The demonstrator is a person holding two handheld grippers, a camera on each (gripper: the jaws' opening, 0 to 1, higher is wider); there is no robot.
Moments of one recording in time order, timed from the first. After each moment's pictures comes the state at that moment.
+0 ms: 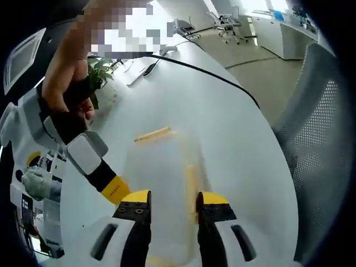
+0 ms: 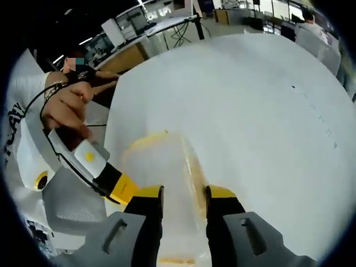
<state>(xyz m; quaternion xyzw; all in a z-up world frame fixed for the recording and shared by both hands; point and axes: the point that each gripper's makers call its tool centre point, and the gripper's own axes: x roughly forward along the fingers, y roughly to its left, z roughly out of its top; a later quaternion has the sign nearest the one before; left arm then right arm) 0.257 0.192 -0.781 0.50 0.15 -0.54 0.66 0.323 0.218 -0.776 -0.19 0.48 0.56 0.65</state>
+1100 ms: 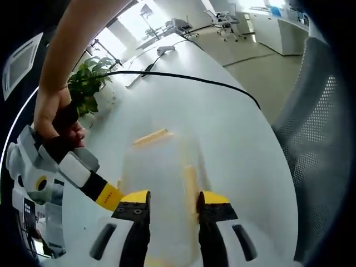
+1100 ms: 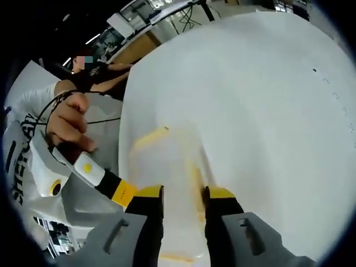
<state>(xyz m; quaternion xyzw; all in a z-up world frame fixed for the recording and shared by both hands) 0.255 0.191 -0.780 0.50 0.15 -0.55 0.66 0.323 0.222 -0.784 -0.17 0.55 0.59 0.56</state>
